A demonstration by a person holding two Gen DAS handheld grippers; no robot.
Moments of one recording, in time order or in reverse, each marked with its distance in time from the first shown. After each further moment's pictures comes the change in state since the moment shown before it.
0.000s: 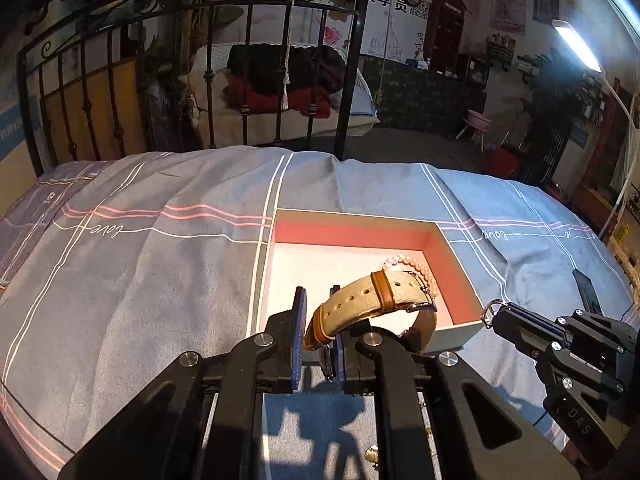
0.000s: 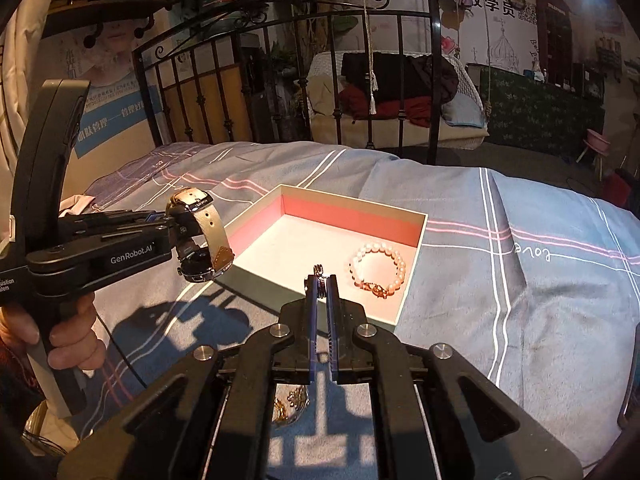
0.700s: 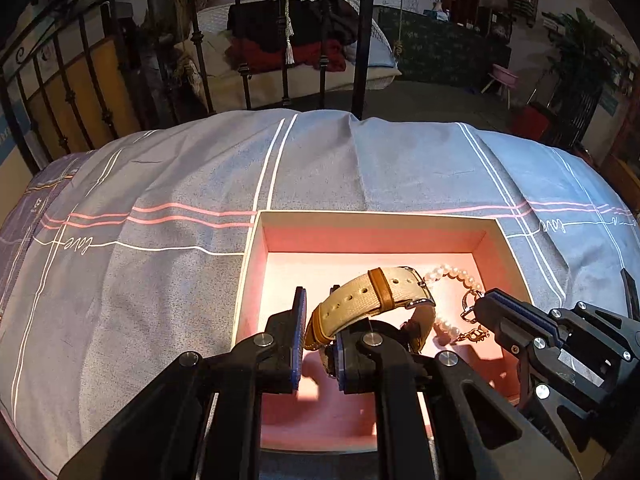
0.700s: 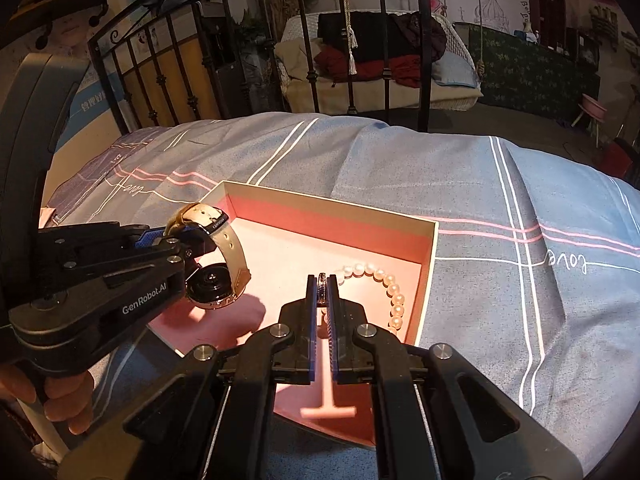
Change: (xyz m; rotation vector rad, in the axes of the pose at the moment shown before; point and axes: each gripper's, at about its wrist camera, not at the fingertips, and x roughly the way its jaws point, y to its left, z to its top) left arm 0.091 -0.010 0.032 0.043 0.188 0.102; right arm 0.103 -0.031 0.030 0.072 0.146 -0.042
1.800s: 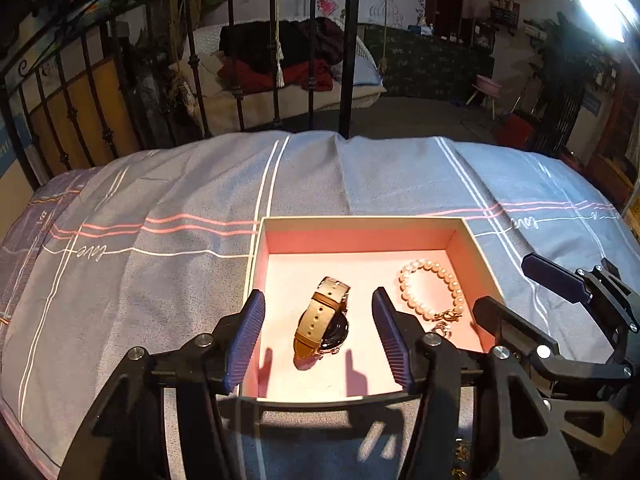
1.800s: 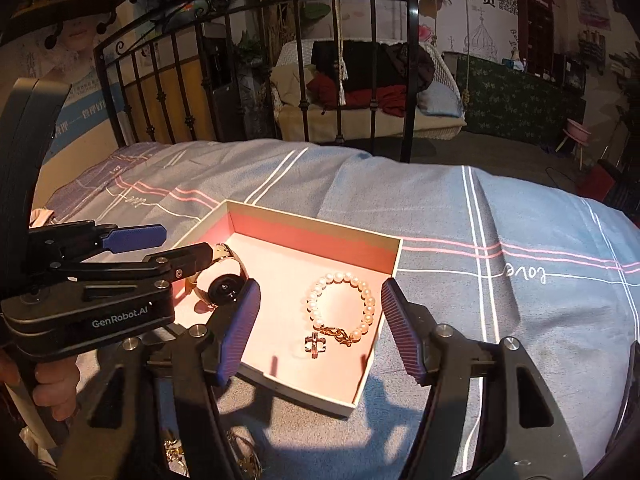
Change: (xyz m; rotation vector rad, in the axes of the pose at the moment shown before) left arm -0.056 0.000 -0.015 0.037 -0.113 -0.048; right arm -0.057 0.004 -0.012 -0.032 -0.125 -0.055
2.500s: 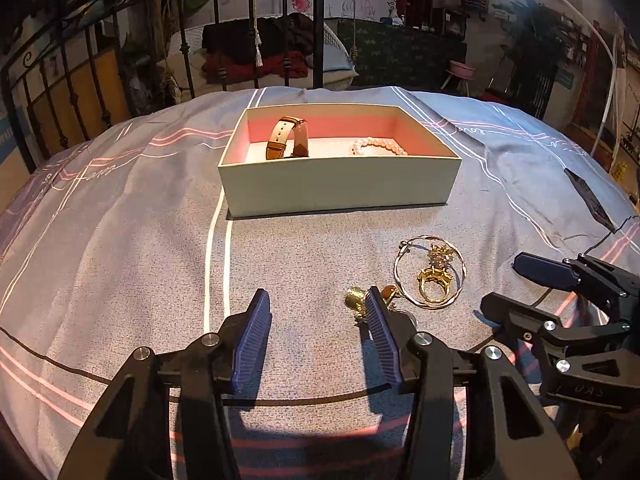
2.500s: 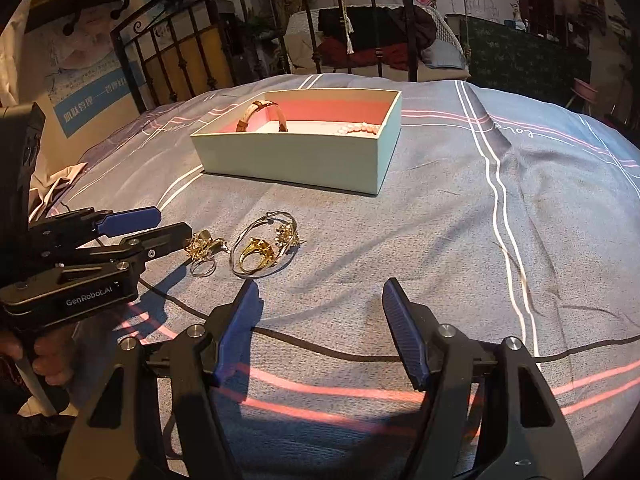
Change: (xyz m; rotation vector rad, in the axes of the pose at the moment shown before) left arm -0.045 -0.022 -0.132 0.043 0.032 -0.056; right arm -0.056 0.013 -0.136 0.050 0.122 0.069
